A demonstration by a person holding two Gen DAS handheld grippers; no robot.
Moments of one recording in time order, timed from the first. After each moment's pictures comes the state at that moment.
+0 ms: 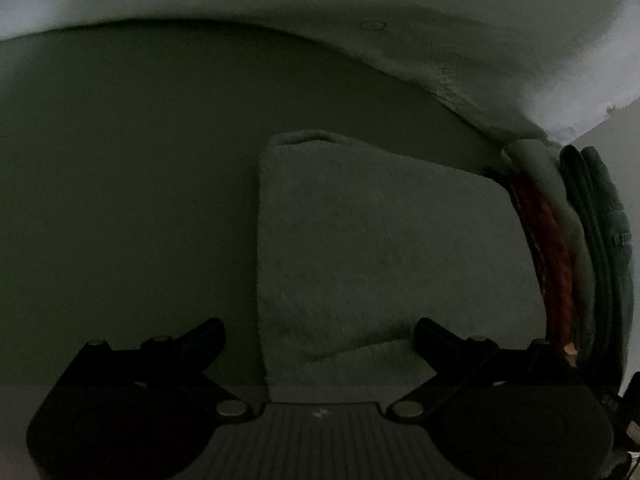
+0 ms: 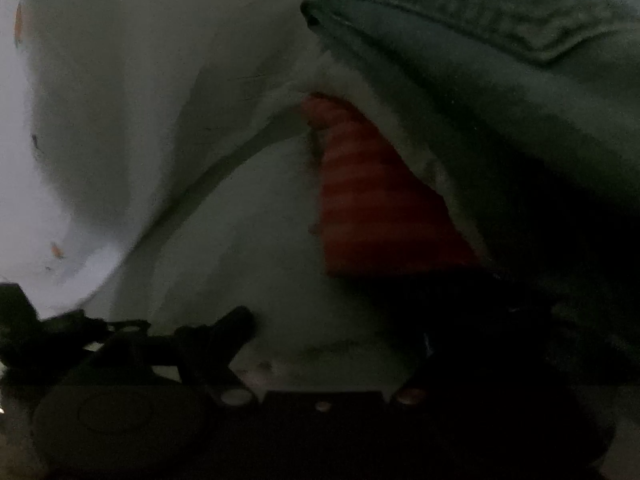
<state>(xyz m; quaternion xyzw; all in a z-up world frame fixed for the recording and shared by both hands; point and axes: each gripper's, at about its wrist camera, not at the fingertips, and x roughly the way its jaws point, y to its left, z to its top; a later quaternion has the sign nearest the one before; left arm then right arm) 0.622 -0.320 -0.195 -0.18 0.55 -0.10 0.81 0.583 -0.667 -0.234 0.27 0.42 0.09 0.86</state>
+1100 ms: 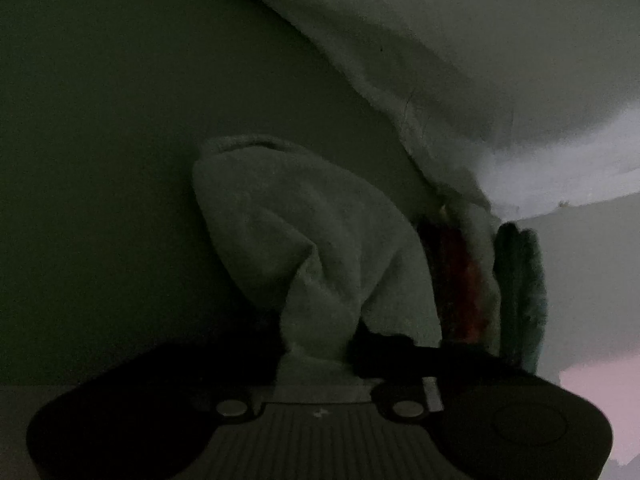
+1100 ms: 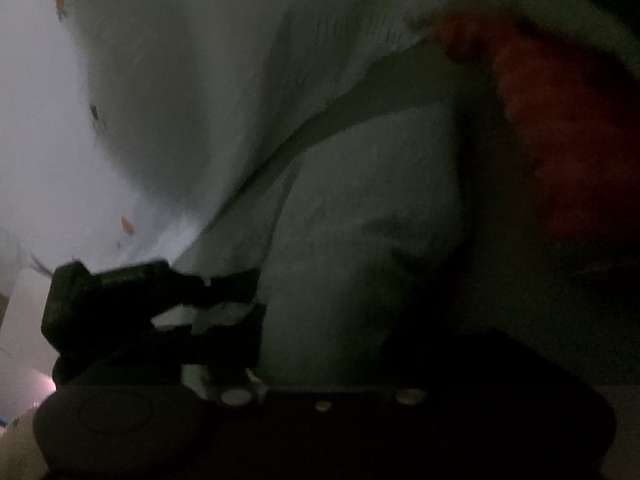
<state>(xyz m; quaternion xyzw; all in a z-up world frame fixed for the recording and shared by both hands) 0.618 -0.316 -0.211 -0.39 0.50 -0.13 0.76 0.614 -0.625 -0.230 0.32 0.40 0.23 0.83</state>
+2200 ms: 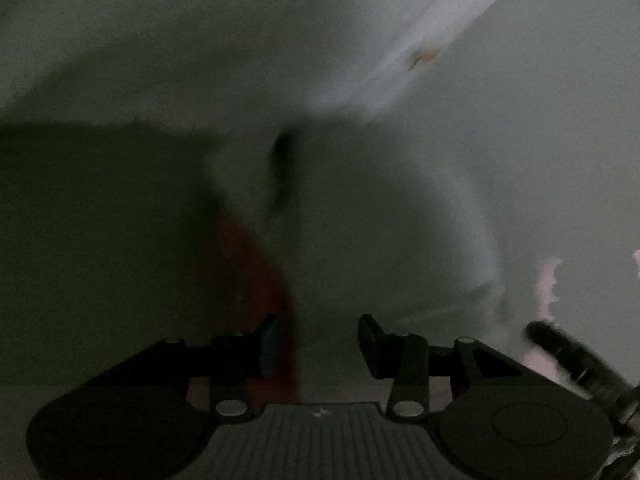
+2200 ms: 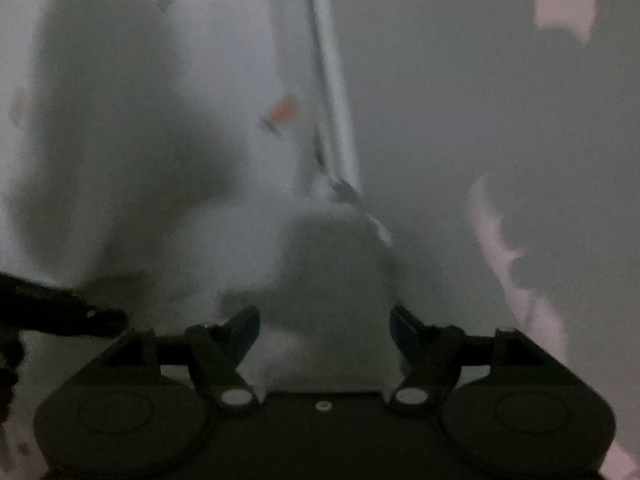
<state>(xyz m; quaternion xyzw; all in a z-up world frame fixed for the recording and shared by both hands) 0.634 -0.528 -0.128 -0.17 0.51 -0.22 0.82 0.538 -0.869 -0.074 0.12 0.29 -0.02 0.95</state>
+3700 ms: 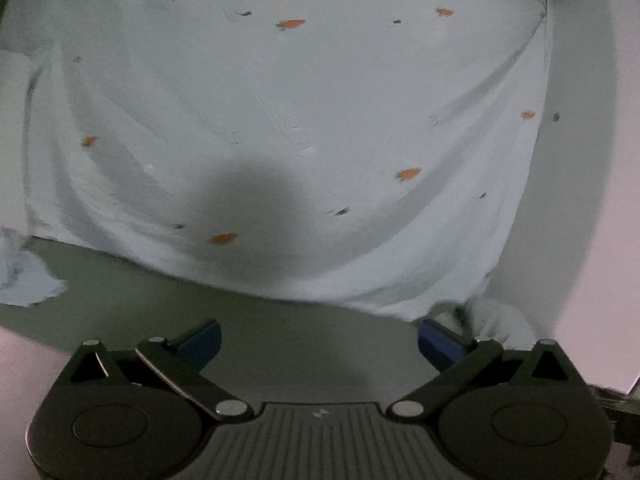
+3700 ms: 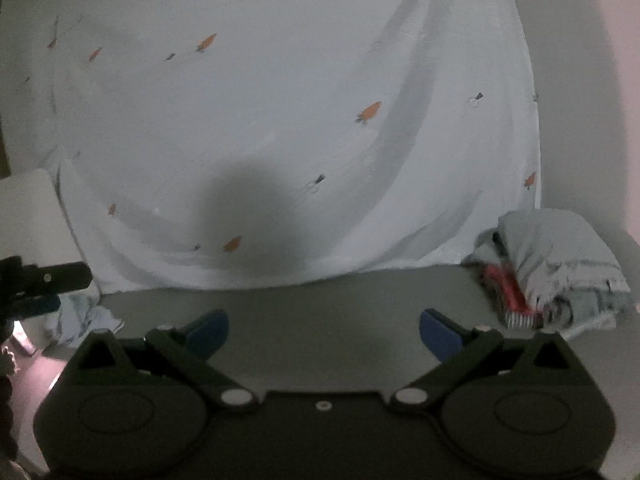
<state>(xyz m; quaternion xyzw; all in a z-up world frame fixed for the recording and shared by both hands) 0.127 -0.126 0.040 -0.11 0.17 -0.01 0.98 0.167 -0.404 0.021 0.07 0.18 0.09 0.98</state>
